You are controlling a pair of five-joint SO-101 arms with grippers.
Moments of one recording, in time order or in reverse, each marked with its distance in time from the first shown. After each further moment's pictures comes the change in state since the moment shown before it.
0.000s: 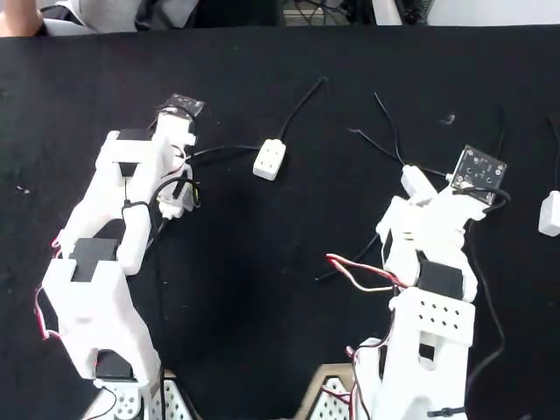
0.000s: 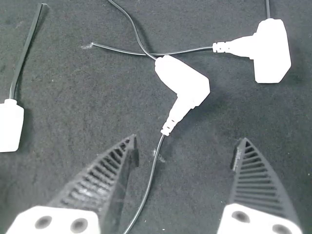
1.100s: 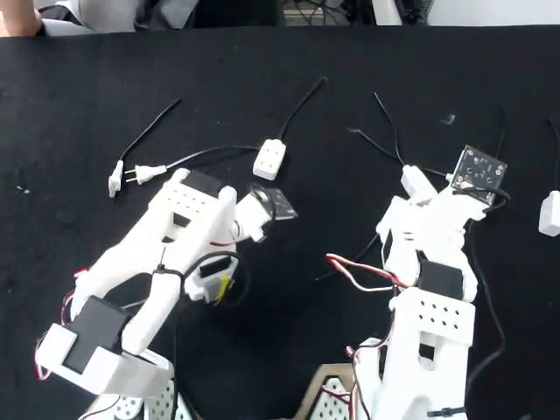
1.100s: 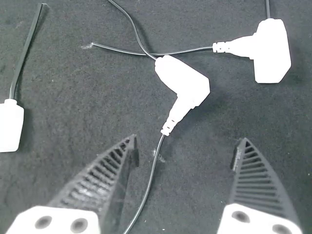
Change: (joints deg) left arm 21.6 -24.1 23.4 19.3 -16.7; right arm 0.0 0.0 0.0 0.0 0.0
